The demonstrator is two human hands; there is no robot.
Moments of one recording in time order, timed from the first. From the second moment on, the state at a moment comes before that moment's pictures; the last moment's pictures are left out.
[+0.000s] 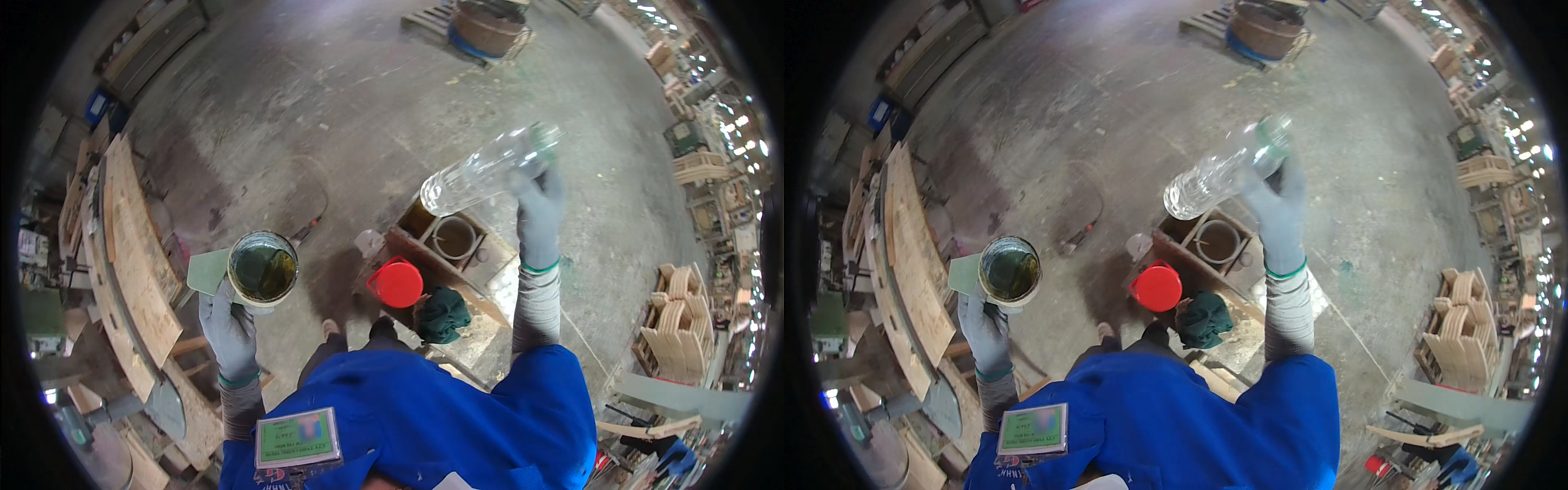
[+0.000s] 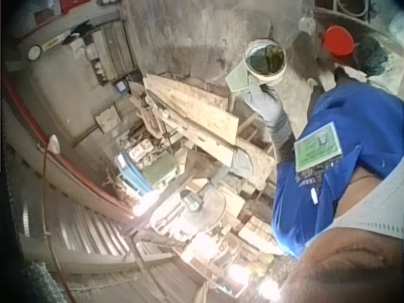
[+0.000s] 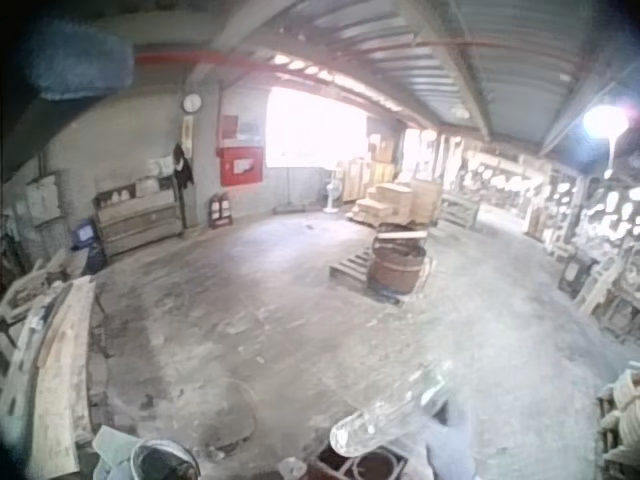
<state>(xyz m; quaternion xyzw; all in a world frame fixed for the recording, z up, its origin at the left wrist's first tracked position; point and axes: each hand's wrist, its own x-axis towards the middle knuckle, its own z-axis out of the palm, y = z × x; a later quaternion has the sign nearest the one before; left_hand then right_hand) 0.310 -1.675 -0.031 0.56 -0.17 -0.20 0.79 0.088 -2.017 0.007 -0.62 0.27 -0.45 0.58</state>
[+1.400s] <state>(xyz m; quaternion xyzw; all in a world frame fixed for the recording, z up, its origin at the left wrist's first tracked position) 0.337 -1.652 0.026 0.32 -0.27 -0.39 0.82 0.137 -1.865 0.162 -0.81 0.00 -0.39 -0.43</state>
